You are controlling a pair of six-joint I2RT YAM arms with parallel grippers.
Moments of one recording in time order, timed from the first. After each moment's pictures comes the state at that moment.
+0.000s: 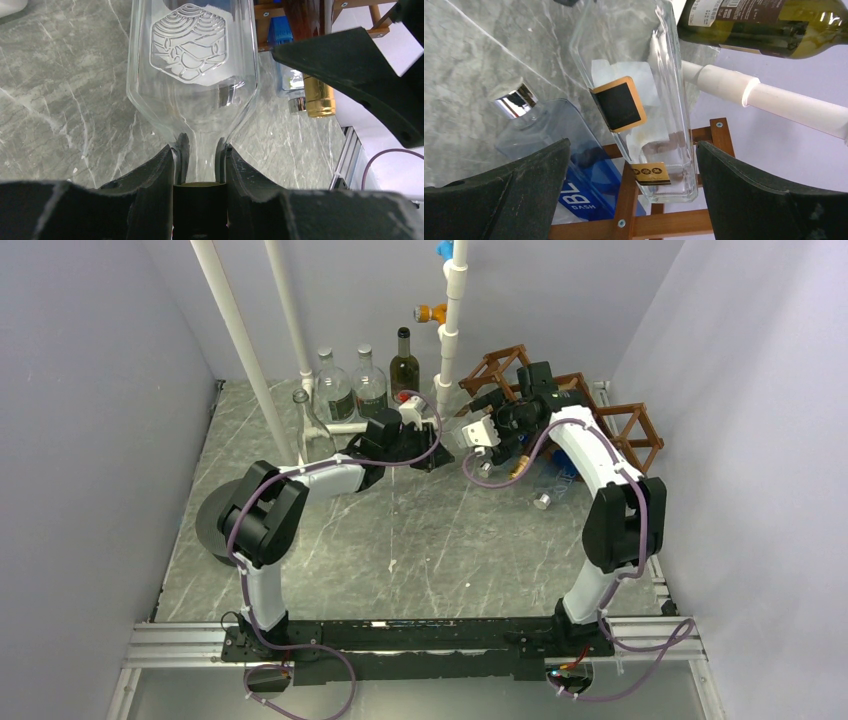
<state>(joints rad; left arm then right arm) -0.60 1.89 1.21 0.34 0.42 -0.54 0.22 1.73 1.55 -0.82 -0.59 -1.85</state>
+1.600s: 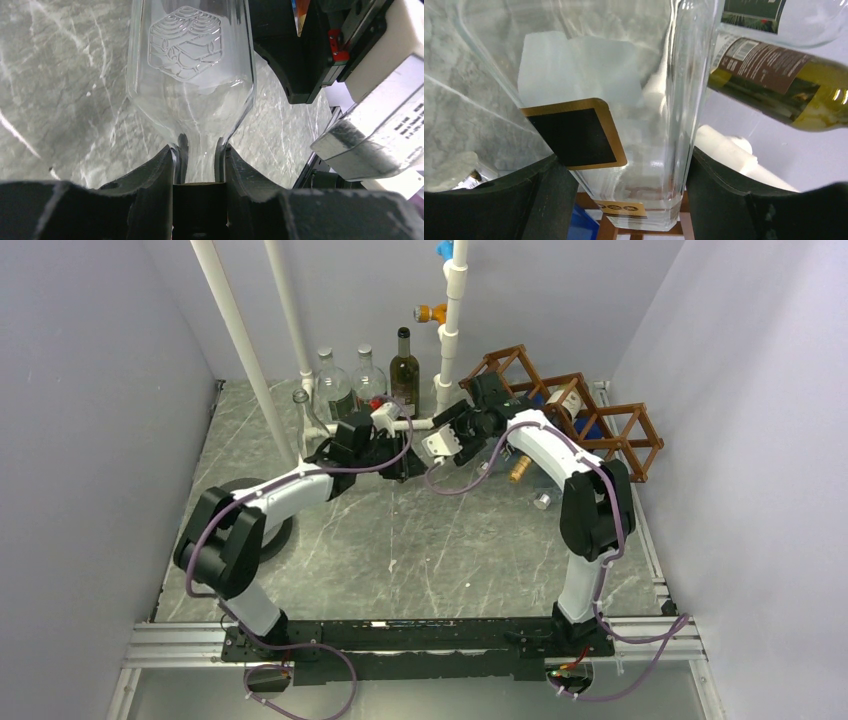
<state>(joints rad) -0.53 1.65 1.05 0.16 0.49 -0.55 0.40 1.88 1.57 -0.64 -0.39 -1.78</state>
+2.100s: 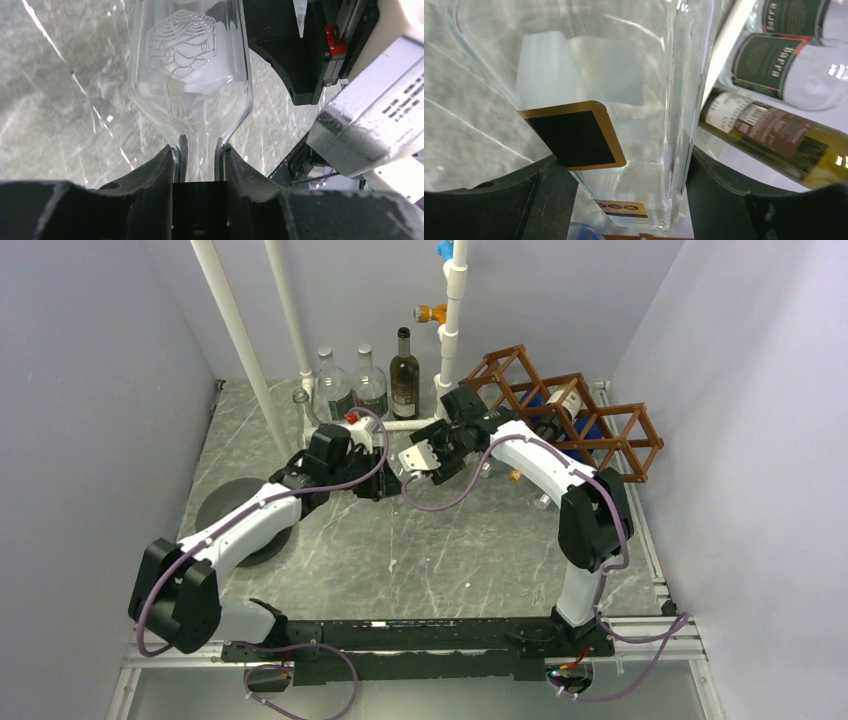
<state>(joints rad) -0.51 1.36 0.95 -0.16 0.42 -0.52 0.55 1.84 1.56 -0.70 -0.41 -1.59</state>
